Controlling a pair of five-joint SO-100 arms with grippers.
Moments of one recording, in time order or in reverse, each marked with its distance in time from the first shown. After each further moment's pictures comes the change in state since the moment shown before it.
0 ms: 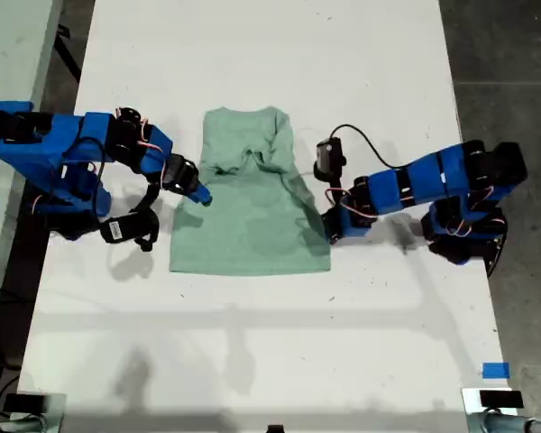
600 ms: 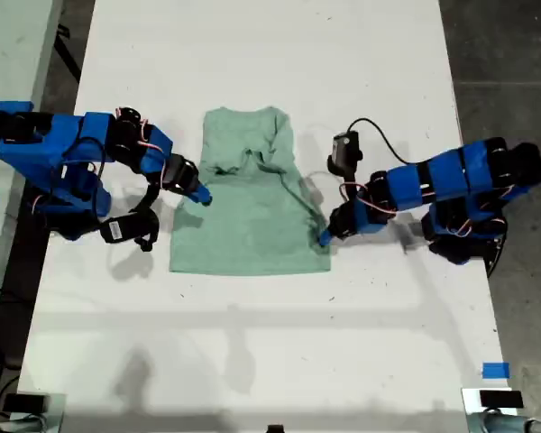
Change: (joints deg) arm 0 0.0 0.0 0.0 0.0 0.0; arm 1 -0.4 12.0 7.5 1.3 3.3
